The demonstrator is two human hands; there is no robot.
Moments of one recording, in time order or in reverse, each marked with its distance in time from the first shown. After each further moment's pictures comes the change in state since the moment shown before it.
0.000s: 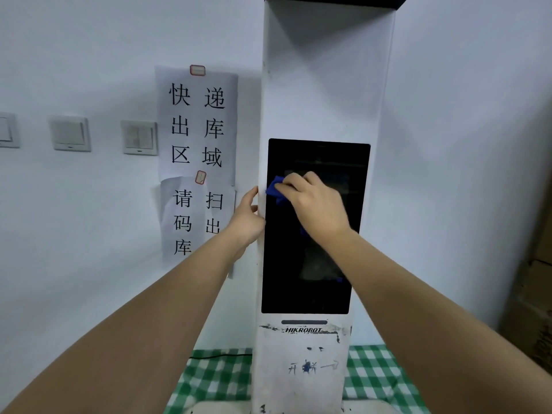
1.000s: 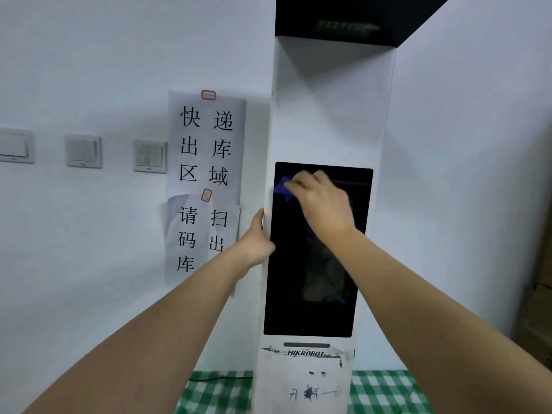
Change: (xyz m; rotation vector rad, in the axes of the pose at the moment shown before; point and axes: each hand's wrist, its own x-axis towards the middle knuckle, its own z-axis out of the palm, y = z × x) left_hand 0.005 0.000 -0.007 0.173 -0.122 -0.032; right_hand 0.036 0.014 -0.016 -0.067 0.093 0.053
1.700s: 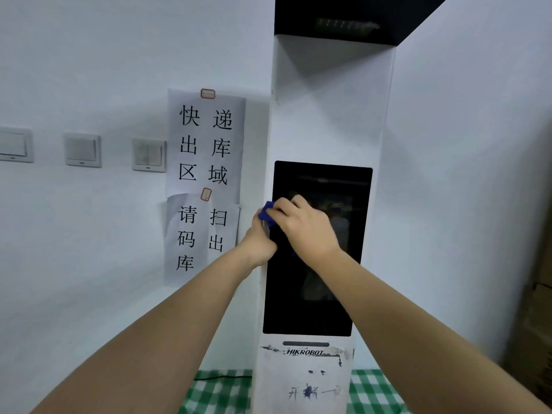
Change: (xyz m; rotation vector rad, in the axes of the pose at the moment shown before) left_hand 0.004 -0.001 0.008 0.084 0.070 0.007; right_hand -0.027 -0.032 0.007 0.050 -0.124 -0.125
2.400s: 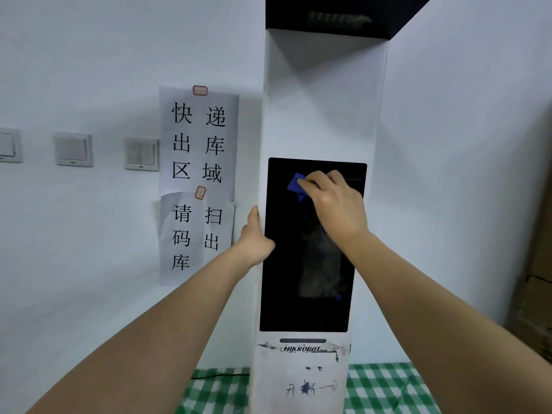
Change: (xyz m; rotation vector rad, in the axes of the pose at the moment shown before) left_hand 0.009 -0.006 0.003 -0.061 -0.016 -0.024; right_hand -0.002 0.054 -0.011 -0.107 0.162 0.129
